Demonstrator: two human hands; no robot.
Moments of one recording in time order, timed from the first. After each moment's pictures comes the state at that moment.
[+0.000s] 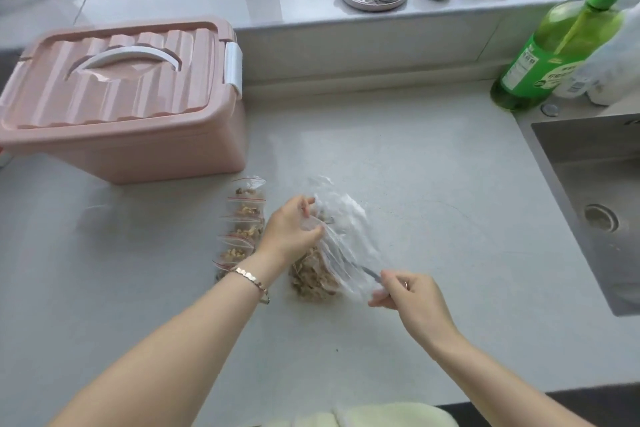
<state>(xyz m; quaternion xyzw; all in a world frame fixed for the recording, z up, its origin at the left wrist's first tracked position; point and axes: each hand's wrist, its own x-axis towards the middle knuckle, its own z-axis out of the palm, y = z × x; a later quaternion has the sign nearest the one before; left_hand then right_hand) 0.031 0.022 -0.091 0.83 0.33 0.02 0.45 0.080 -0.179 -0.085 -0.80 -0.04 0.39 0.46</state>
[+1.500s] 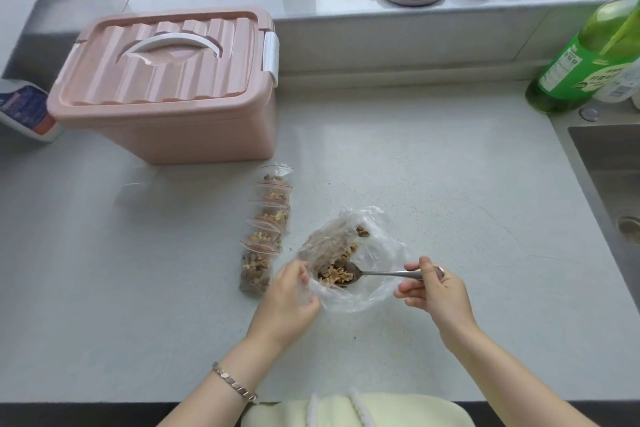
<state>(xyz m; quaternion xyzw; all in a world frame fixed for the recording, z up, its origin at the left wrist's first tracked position) -0.077 -0.028 -0.100 0.83 0.38 -0.03 0.41 0.080 -0.184 -0.101 -0.72 0.06 0.39 0.58</state>
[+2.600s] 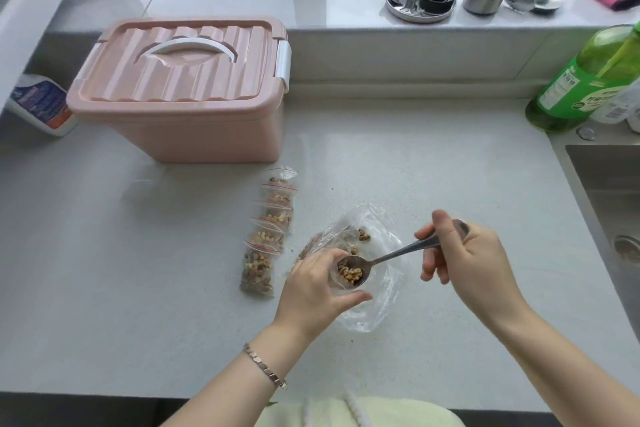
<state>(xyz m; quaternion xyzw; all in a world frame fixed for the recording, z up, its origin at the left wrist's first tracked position) -0.050 -0.044 -0.084 0.87 0.30 0.05 0.39 0.099 -0.165 -0.002 -0.77 -0.20 0.27 0.54</state>
